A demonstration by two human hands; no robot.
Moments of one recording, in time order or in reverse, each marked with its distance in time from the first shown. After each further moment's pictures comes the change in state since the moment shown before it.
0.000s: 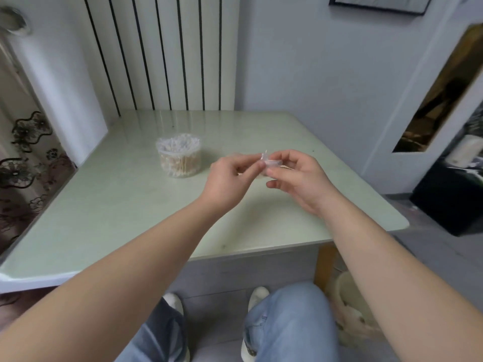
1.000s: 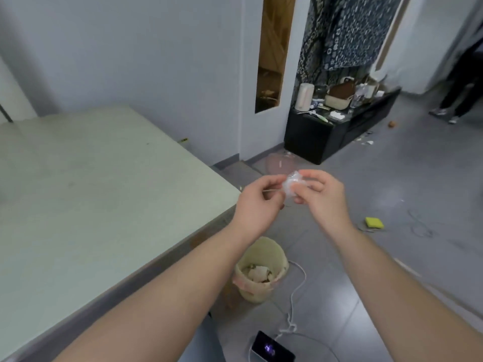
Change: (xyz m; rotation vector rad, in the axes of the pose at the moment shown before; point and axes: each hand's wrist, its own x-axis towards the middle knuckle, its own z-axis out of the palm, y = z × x) left_hand -0.037 0.122 0.361 -0.439 -0.586 -0.149; right_hand -0.173 0.025 -0.314 -0.264 0.978 0.032
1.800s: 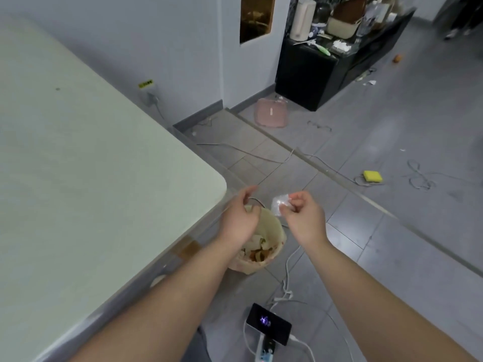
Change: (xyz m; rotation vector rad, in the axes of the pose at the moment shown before) left_hand 0.074 -0.193 0.023 0.263 -0.048 -0.319; right_hand 0.056 0.211 0.026 -0.437 0.059 0.282
